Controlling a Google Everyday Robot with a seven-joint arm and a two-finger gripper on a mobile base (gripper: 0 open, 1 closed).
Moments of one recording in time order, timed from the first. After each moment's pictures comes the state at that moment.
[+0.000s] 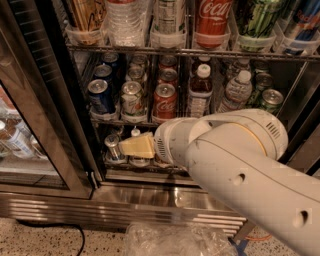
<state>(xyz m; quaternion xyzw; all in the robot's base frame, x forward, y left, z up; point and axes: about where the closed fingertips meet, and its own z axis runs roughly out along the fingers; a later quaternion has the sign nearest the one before) 0.492 0.003 0.850 -0.20 0.87 0.13 0.43</state>
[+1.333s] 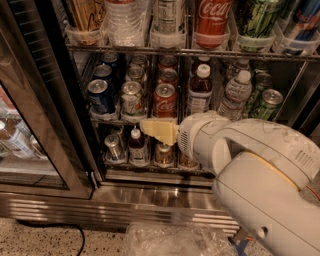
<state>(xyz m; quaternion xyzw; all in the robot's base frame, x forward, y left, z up) 0.504 -0.047 0.887 -0.10 0.83 0.12 0.53</state>
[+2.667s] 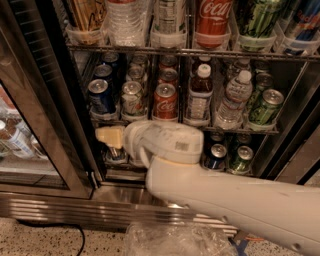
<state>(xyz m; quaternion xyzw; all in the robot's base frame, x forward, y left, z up) 0.551 0.077 0.819 -0.12 0.85 0.18 0.49</state>
